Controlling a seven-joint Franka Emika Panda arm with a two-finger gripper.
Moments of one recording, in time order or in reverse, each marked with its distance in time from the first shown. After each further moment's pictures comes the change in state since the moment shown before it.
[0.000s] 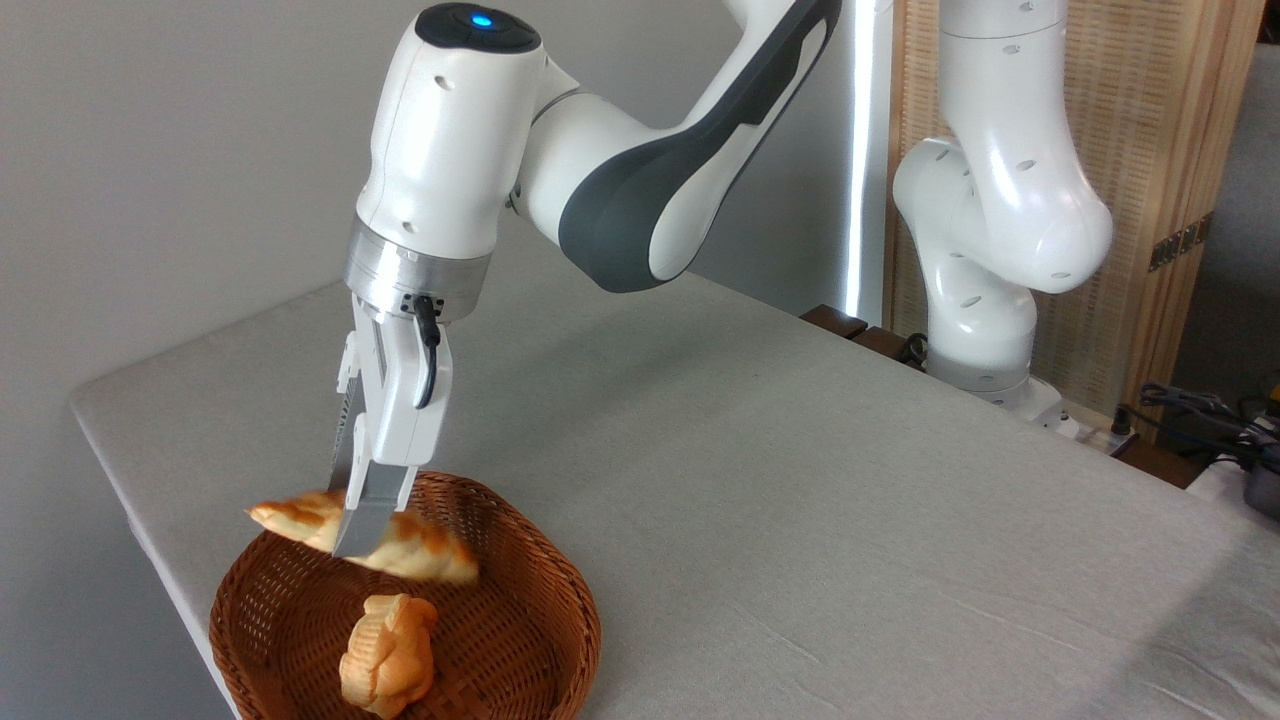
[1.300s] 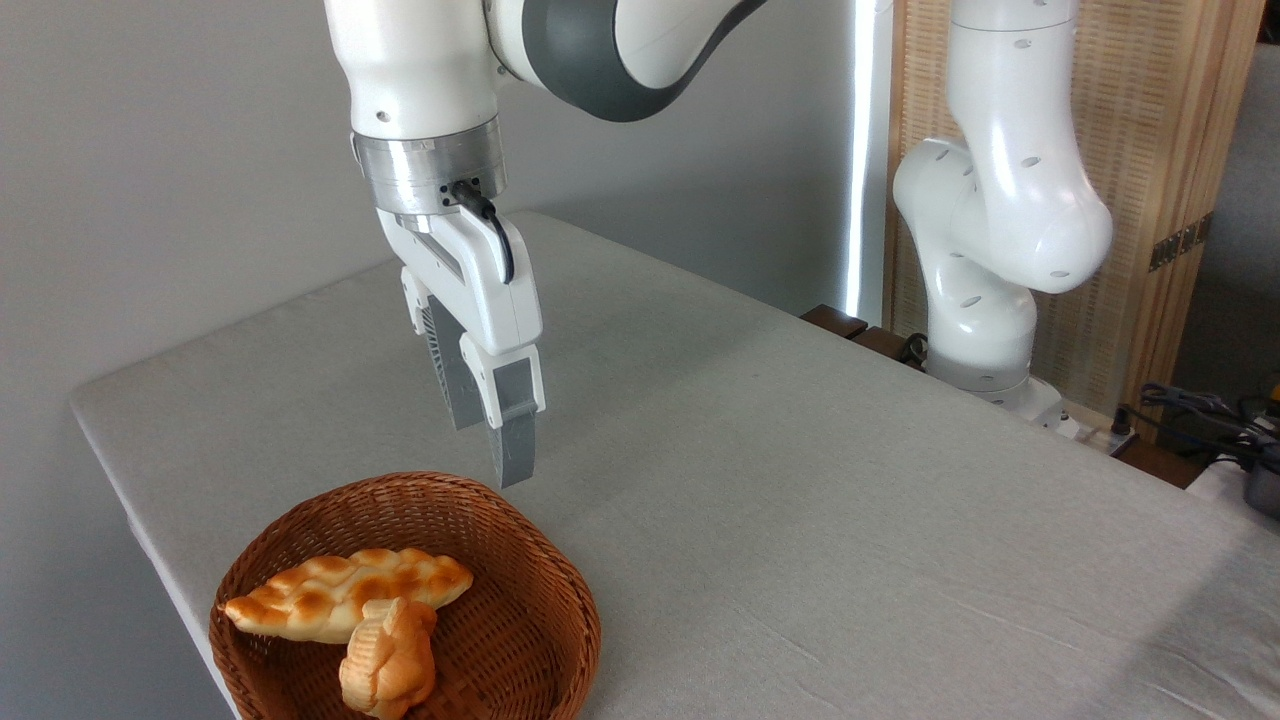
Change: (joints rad) arm -0.003 -0.072 0.004 0.156 0.343 -0.573 -0.429
